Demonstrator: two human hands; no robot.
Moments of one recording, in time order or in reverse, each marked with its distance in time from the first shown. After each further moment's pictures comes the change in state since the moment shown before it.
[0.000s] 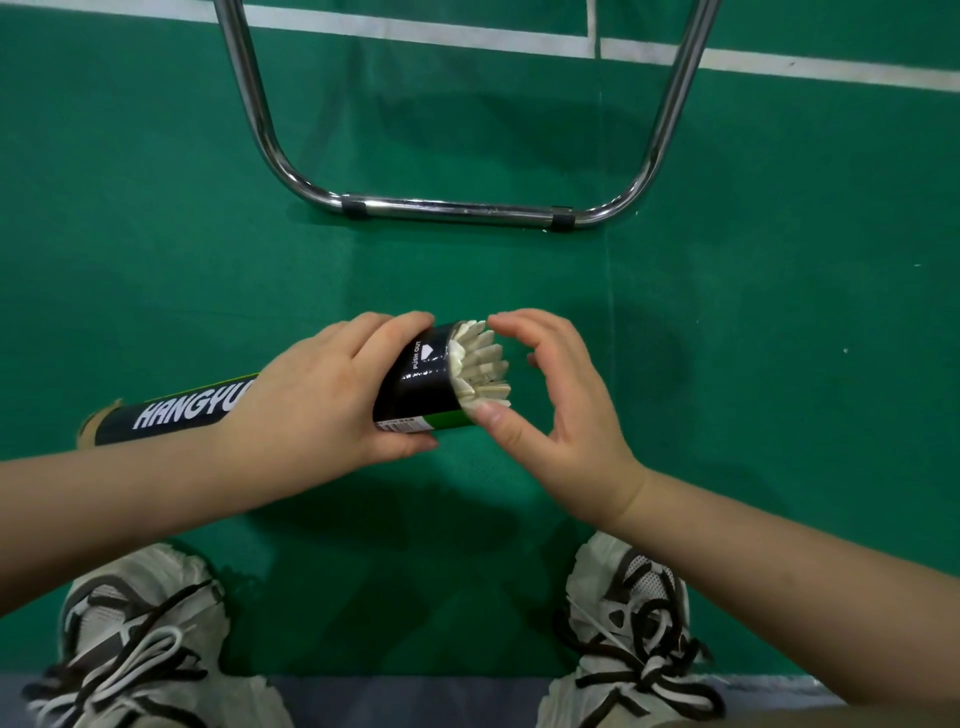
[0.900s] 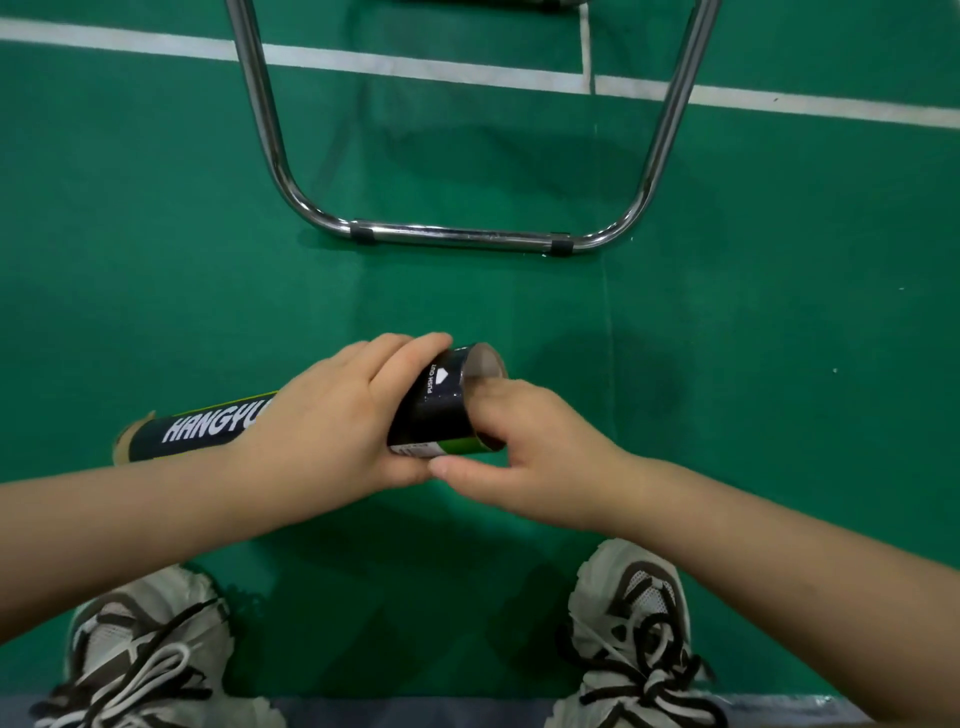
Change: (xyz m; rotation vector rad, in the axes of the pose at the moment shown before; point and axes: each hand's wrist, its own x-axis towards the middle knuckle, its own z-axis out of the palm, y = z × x) left_hand 0.001 0.011 -0.015 -0.028 -0.031 0.021; right_hand 0.022 -0.027 0.000 -0.153 -0.404 -0.216
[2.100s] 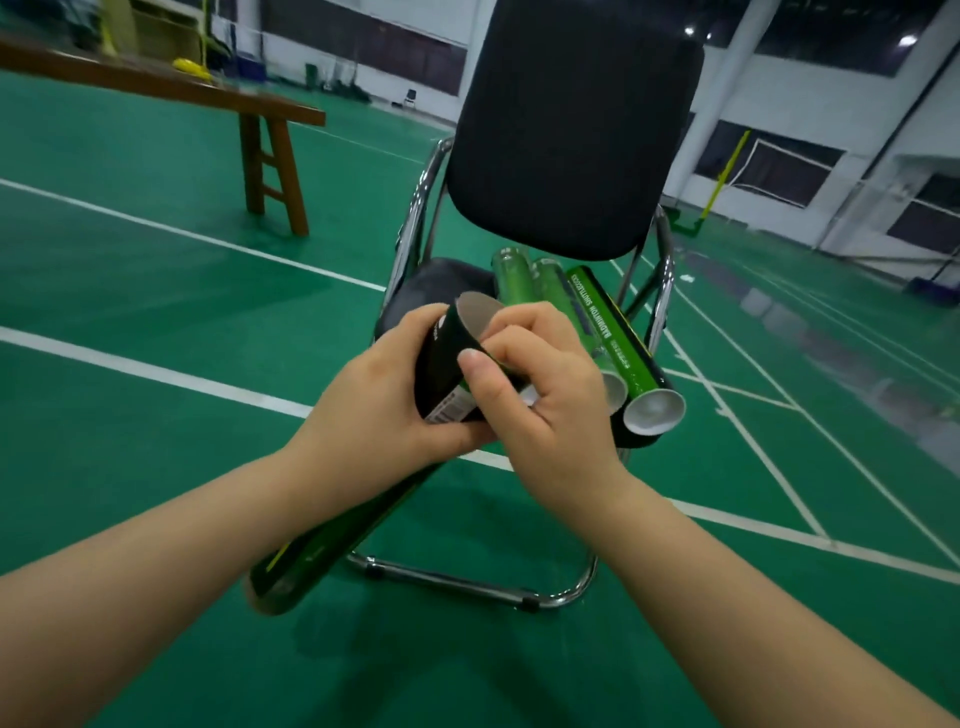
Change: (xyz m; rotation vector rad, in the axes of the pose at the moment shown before) left_hand 0.049 -0.016 -0.252 -0.430 0.800 -0.004; right_hand 0.179 -0.174 -0.158 -0.249 0.702 -0.386
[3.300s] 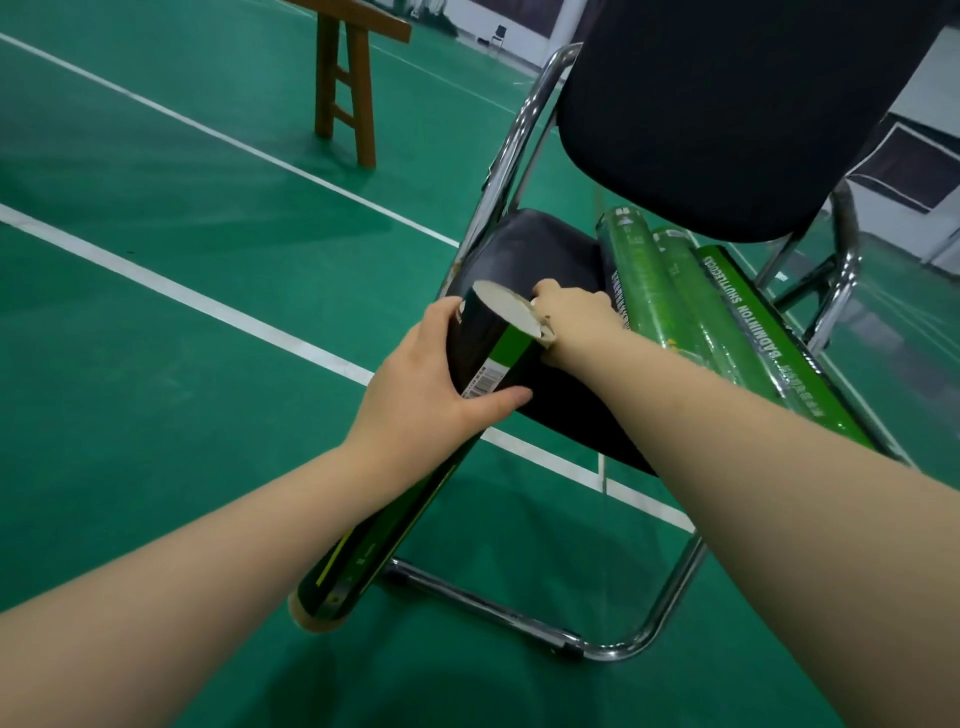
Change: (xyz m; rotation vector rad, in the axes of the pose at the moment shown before) left_hand 0.041 -0.135 0.065 0.005 0.160 -0.366; right_hand 0.102 0.164 0.112 -0.887 -0.796 0.544
